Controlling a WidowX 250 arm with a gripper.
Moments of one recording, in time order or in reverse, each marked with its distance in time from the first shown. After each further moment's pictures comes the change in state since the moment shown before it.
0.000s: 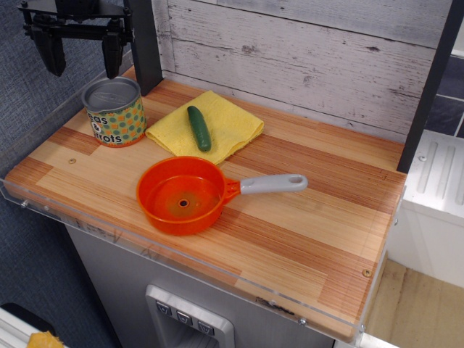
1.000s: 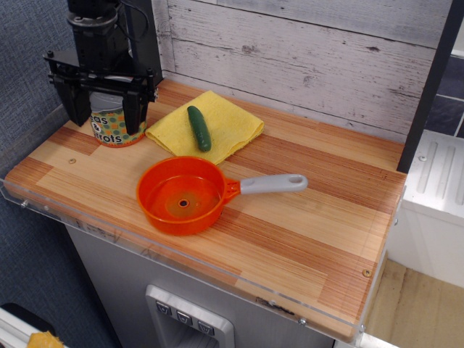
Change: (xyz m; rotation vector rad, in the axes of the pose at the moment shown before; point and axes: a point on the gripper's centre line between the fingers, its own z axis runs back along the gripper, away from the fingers) arm -0.061 -0.033 -0.014 -0.054 -0.003 -0.249
